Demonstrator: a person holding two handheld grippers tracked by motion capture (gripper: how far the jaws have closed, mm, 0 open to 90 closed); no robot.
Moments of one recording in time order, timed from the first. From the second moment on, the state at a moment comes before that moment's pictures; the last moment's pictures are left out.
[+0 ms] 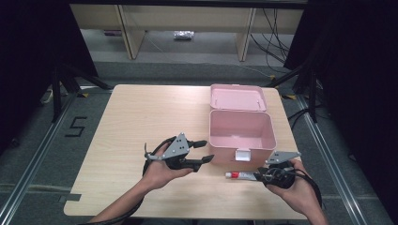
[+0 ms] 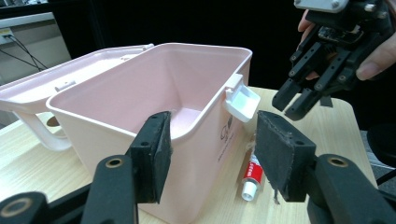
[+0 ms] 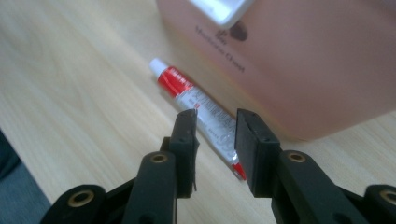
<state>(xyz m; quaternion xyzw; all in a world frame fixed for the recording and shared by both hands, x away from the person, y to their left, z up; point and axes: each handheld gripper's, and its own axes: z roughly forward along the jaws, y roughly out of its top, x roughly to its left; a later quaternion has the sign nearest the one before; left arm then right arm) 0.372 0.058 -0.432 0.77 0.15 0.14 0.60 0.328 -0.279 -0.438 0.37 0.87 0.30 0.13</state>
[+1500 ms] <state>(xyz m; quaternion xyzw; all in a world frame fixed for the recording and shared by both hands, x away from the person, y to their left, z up) 0.371 0.067 -0.432 0.77 0.16 0.15 0.59 0.373 -0.238 -0.464 0.18 0.97 0.14 0.11</state>
